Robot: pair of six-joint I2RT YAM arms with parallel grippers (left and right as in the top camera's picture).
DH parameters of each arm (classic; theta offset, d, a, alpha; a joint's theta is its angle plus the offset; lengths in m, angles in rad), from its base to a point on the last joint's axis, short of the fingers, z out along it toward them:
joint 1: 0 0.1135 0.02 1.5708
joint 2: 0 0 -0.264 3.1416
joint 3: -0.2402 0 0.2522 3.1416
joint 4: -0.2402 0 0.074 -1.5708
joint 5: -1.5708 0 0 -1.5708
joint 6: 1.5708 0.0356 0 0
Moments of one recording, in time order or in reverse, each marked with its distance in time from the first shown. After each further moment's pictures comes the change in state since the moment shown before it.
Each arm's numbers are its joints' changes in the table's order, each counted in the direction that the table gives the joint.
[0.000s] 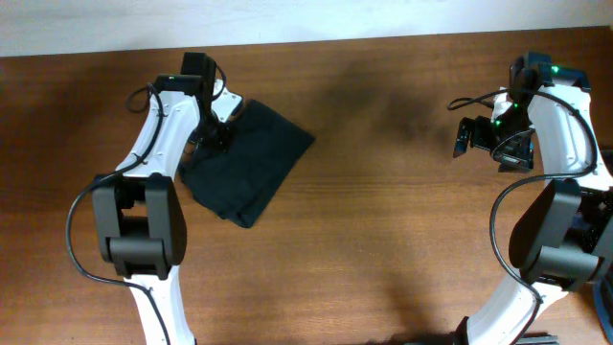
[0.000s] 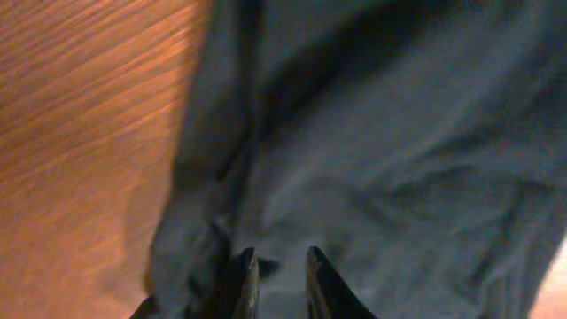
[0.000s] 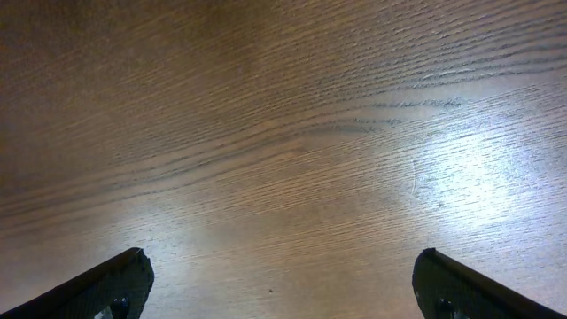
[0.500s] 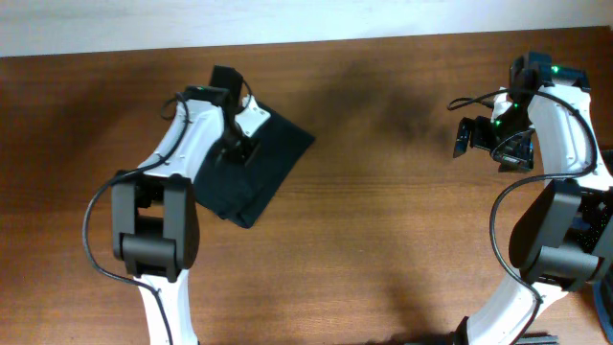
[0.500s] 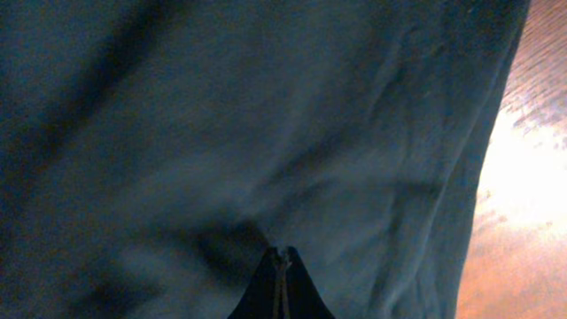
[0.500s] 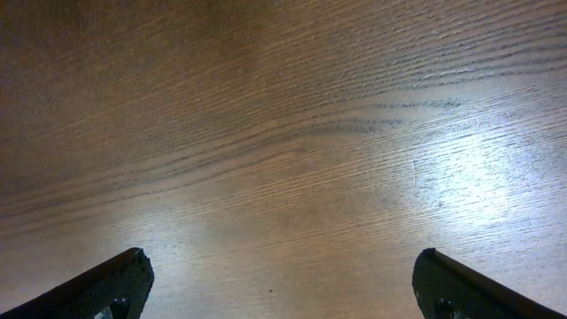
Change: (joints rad) left arm -0.098 0.000 0.111 0.070 -0.071 0.040; right arm 0.000 0.000 0.000 0.000 0.000 0.000
